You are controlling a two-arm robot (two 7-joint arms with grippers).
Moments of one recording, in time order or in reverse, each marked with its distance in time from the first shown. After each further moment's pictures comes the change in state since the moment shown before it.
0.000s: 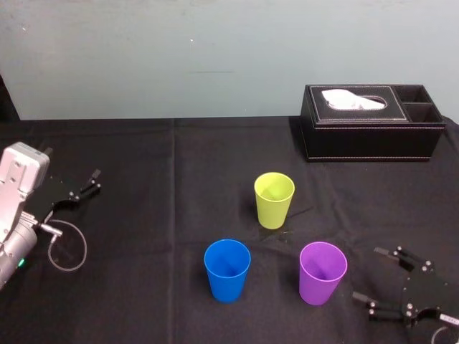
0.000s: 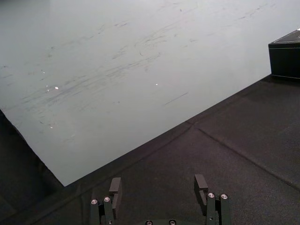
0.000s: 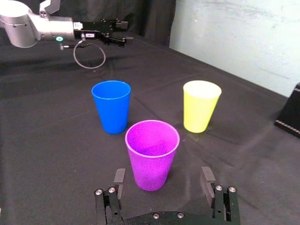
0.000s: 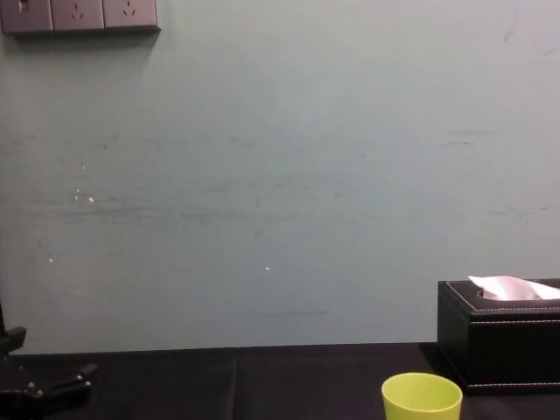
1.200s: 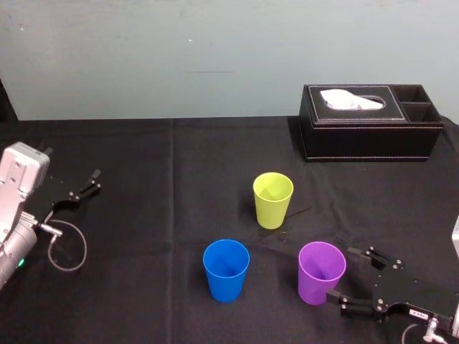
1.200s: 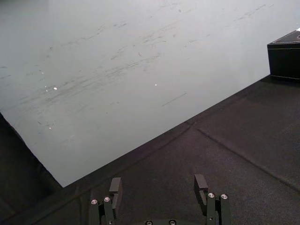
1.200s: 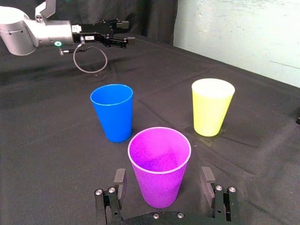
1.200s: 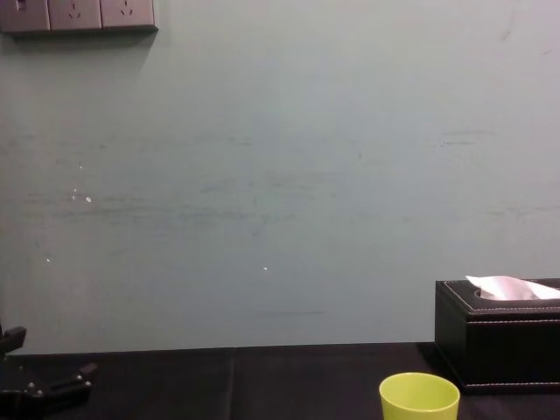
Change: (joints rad) left arm 0.000 0.000 0.000 0.000 0.000 0.000 0.000; right arm 0.102 -0.102 -0.069 0.051 -0.030 0.077 0.024
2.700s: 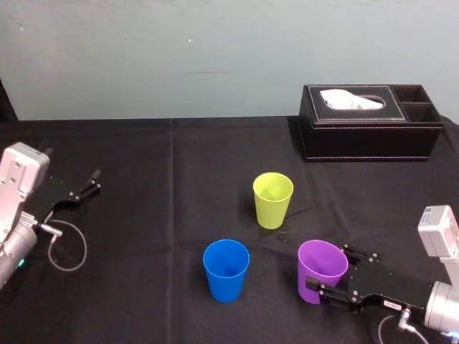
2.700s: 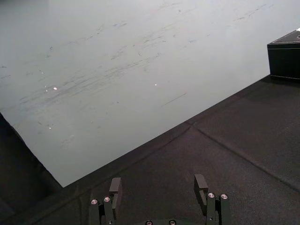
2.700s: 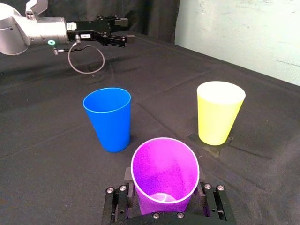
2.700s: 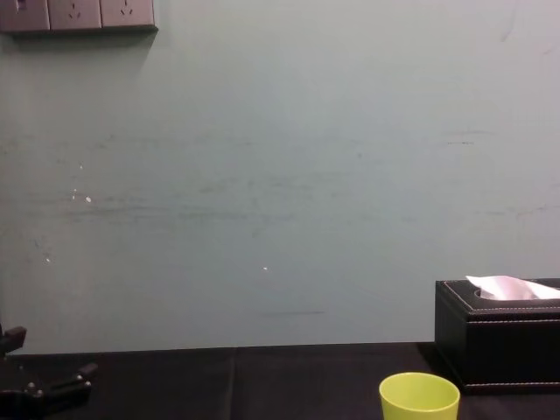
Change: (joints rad) left arm 0.000 0.000 0.000 0.000 0.000 0.000 0.000; right arm 0.098 -0.062 -0.079 0.044 -0.045 0.036 -0.025
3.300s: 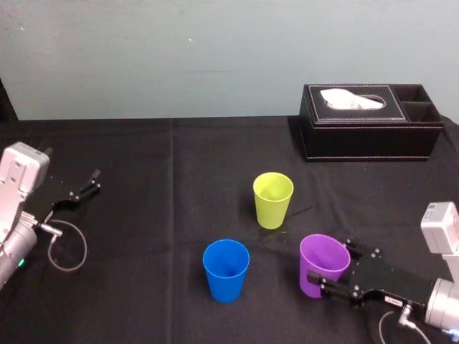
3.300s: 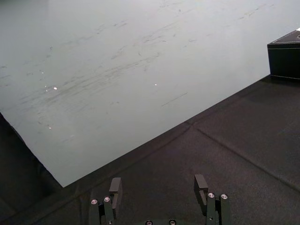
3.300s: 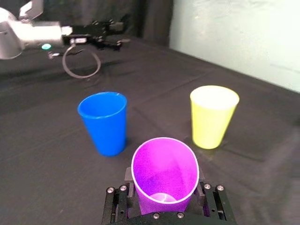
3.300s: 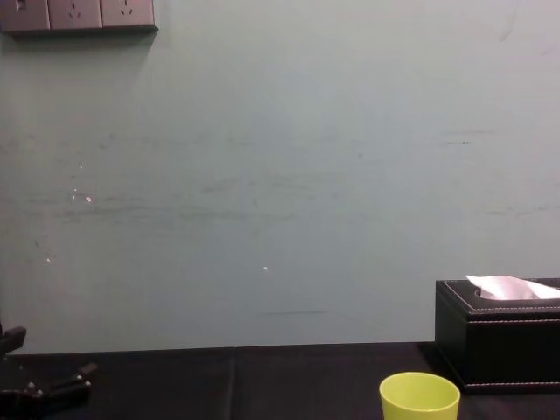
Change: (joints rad) left arm 0.000 0.000 0.000 0.000 0.000 0.000 0.000; right arm -0.009 0.001 0.009 -0.015 0.000 0.000 -0.019
